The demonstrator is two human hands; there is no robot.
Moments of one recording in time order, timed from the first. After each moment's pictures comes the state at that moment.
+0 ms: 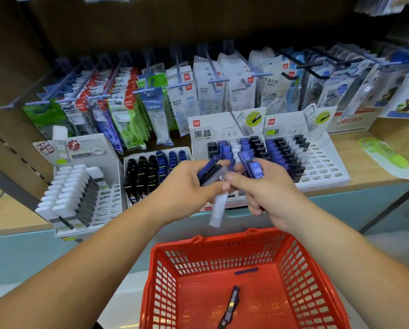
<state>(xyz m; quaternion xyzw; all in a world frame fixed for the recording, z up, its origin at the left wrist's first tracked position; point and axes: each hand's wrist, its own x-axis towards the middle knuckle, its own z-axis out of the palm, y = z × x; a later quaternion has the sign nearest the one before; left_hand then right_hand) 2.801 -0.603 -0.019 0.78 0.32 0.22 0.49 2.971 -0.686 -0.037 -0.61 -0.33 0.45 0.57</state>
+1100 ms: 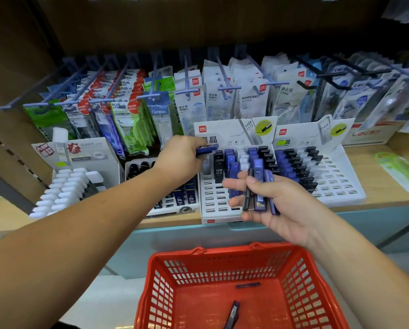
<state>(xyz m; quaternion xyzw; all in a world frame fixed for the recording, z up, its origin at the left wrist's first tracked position) 2.827 -0.493 -0.035 0.88 0.39 0.23 0.11 2.986 -0.678 -0.025 -0.50 -0.26 0.62 0.55</state>
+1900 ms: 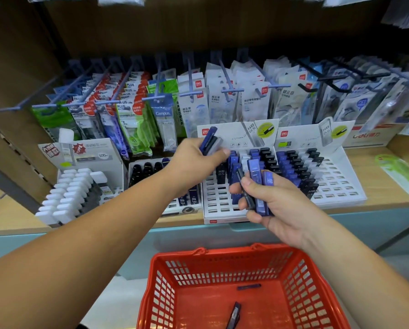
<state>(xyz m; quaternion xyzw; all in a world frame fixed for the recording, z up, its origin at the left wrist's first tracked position) 2.836 -0.537 -0.015 0.73 0.41 0.30 0.46 2.977 -0.675 -0.033 -0.53 -0.26 0.56 0.58</state>
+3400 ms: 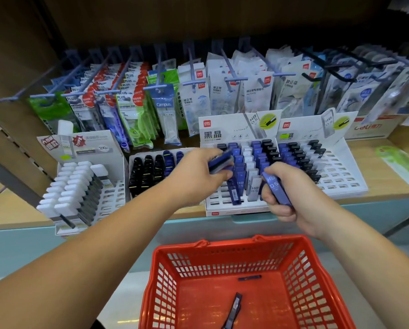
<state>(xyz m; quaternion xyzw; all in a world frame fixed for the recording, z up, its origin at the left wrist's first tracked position) 2.819 -0.559 -0.031 0.82 0.37 0.23 0.37 2.996 -0.681 -0.029 -0.66 -0.30 0.51 0.46</state>
